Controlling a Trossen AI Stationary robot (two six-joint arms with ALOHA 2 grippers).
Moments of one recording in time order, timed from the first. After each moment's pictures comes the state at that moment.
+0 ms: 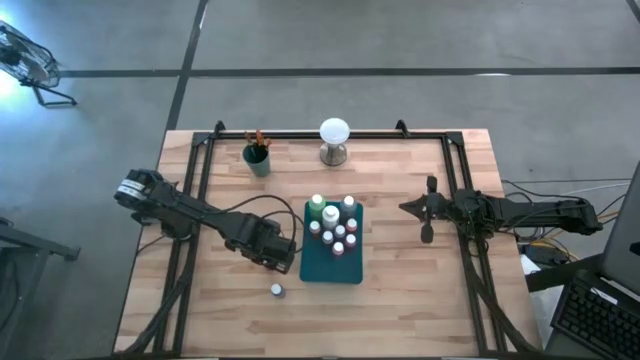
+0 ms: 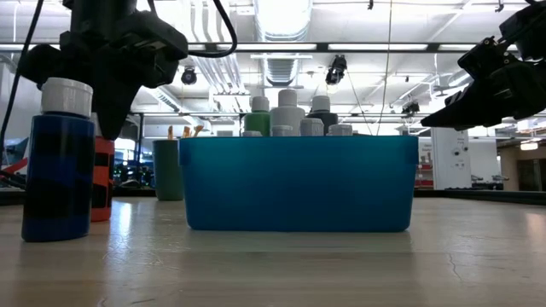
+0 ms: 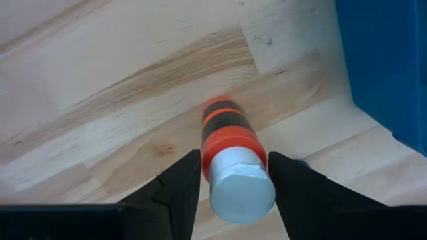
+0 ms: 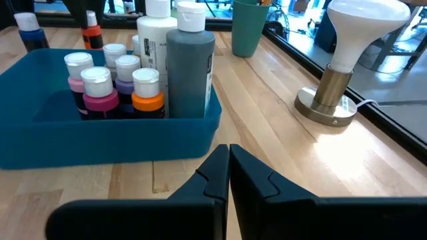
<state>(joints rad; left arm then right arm) -0.31 1.57 1.16 -1.00 0.04 -1.44 -0.06 0.25 0.05 -0.10 0.16 0.00</state>
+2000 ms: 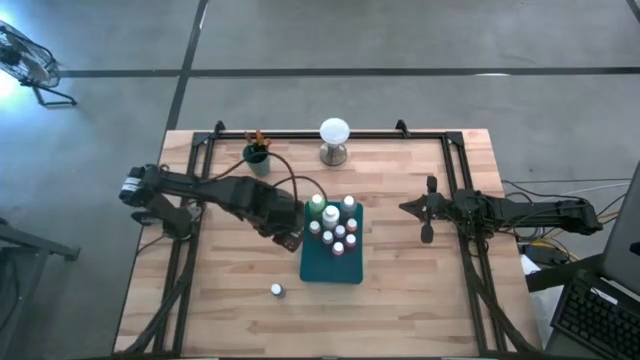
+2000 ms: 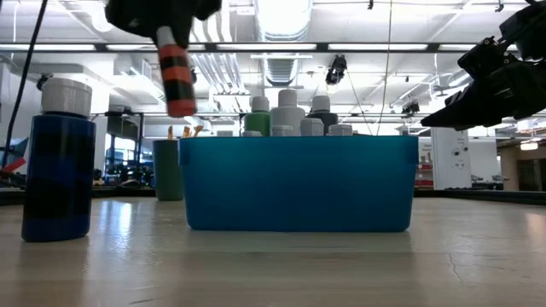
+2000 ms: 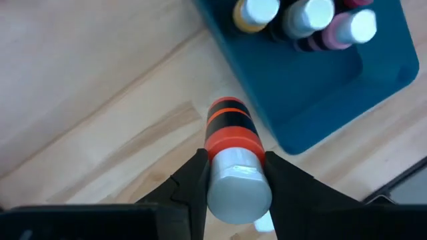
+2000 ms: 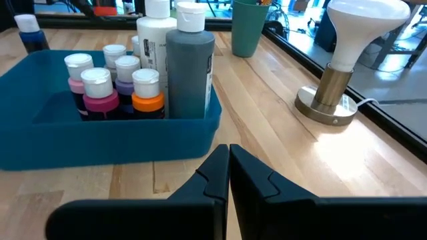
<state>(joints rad) -0.16 1.59 1.60 -1.32 -0.02 -1.15 -0.06 0.25 0.05 -0.10 0.16 0.00</state>
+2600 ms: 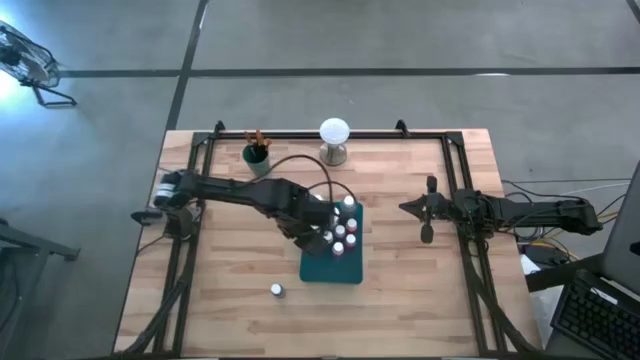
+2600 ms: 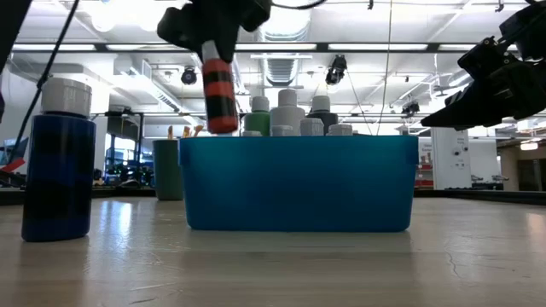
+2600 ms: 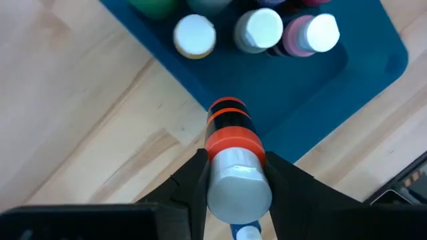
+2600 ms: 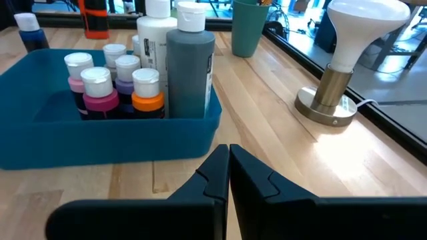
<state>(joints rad) -0.13 1.84 1.86 -1.36 0.04 -0.93 -0.06 0.25 0.05 -0.10 0.16 0.00</state>
